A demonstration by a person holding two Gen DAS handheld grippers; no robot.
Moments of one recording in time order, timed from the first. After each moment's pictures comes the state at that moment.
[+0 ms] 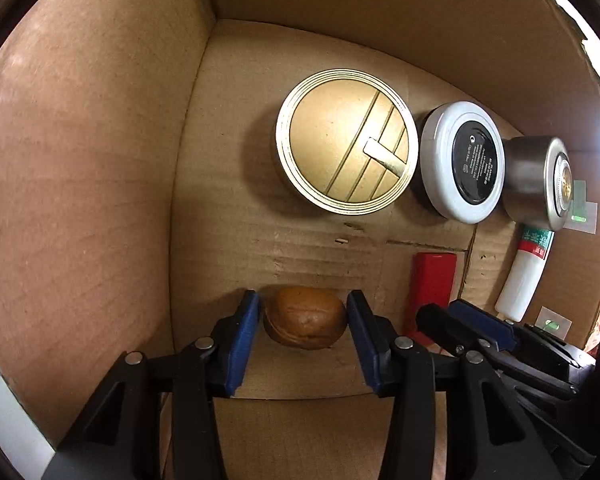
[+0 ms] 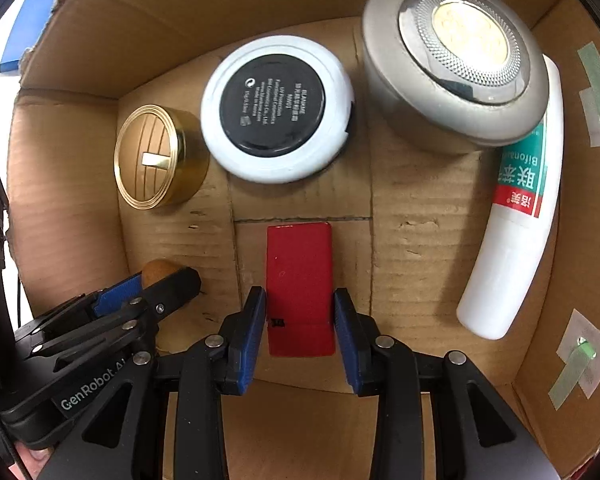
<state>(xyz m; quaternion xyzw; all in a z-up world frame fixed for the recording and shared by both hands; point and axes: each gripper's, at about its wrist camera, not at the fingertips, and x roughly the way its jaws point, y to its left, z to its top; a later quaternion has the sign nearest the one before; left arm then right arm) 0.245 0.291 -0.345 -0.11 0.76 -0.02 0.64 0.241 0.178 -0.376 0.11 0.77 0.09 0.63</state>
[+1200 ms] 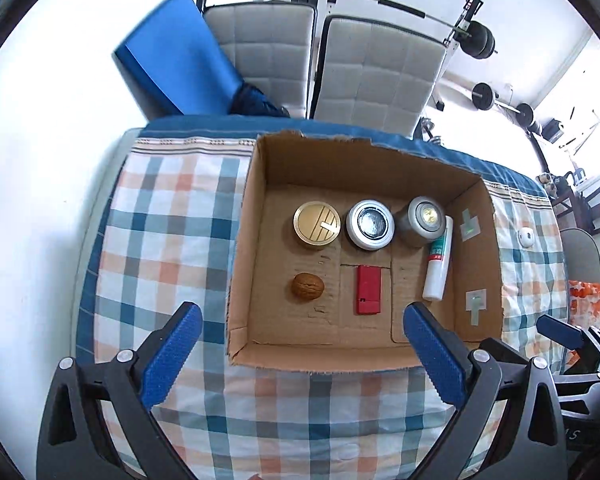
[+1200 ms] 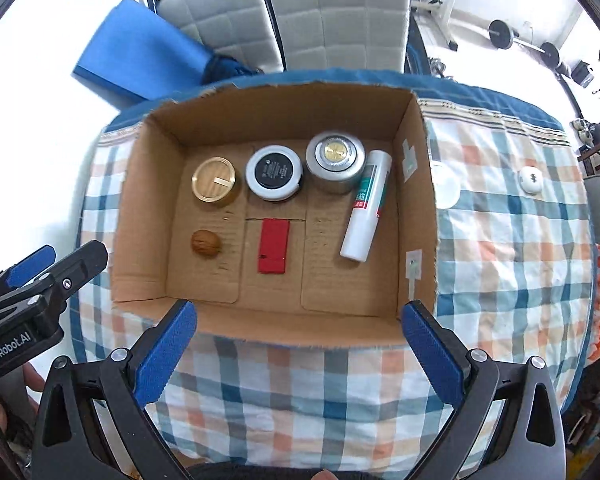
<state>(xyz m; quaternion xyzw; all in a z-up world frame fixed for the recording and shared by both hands) 0.138 0.298 -0.137 -0.06 0.57 0.00 0.82 0.143 0.121 -0.173 0.03 0.64 0.07 0.76</state>
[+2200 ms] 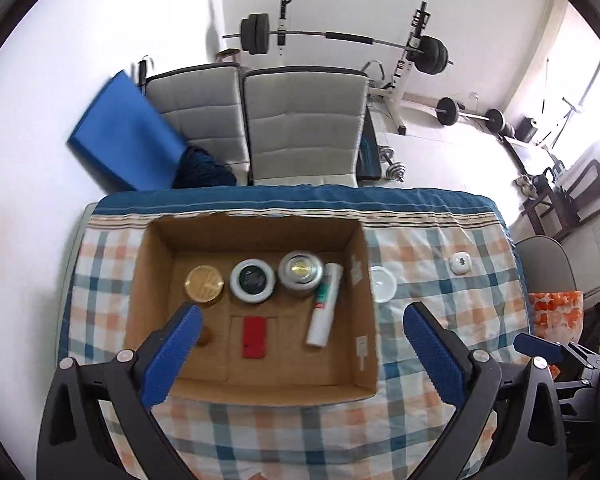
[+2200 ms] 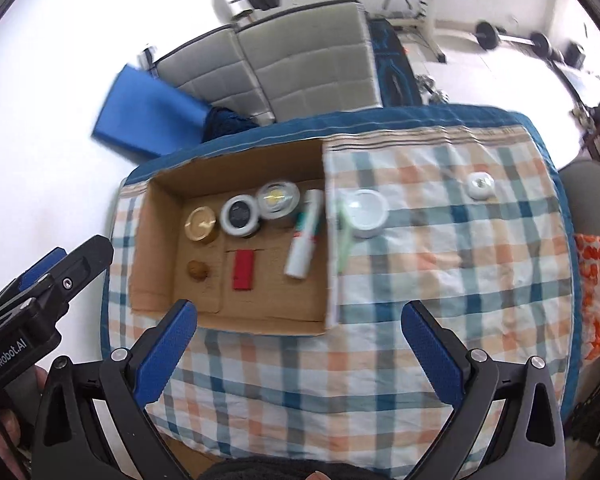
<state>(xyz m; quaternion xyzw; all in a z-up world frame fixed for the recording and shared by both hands) 0.167 0.109 -0.075 -0.02 0.51 -0.04 0.86 0.134 -0.038 -0.098 0.11 0.60 0.07 0.79</state>
